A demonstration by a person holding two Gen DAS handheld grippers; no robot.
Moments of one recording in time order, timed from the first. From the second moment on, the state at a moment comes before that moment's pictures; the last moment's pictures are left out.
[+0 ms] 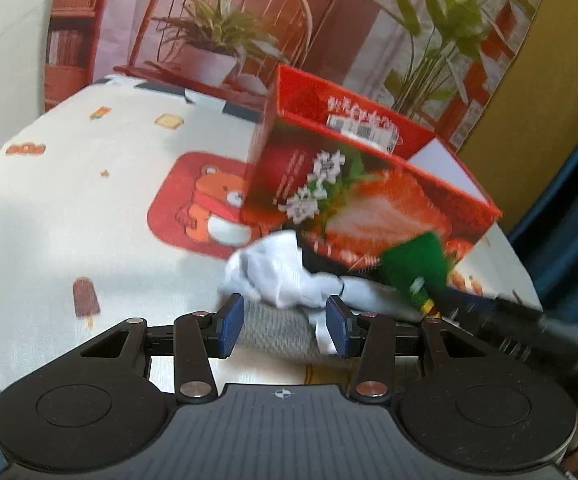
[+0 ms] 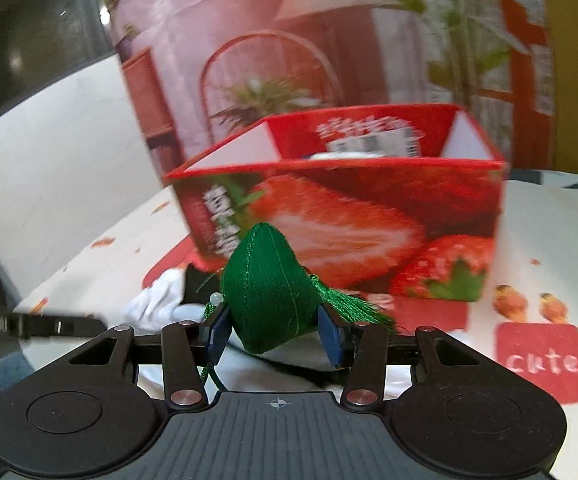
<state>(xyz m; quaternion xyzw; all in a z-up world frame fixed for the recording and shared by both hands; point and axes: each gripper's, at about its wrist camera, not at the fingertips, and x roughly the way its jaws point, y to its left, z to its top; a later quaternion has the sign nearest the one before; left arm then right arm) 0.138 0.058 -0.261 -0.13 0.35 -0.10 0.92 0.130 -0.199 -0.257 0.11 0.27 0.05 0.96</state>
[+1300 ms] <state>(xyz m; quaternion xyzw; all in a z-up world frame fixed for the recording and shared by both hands) 0.224 -0.018 -0.286 -0.16 0.38 -0.26 0.87 0.130 -0.199 -0.276 0.11 0.27 0.08 0.95</state>
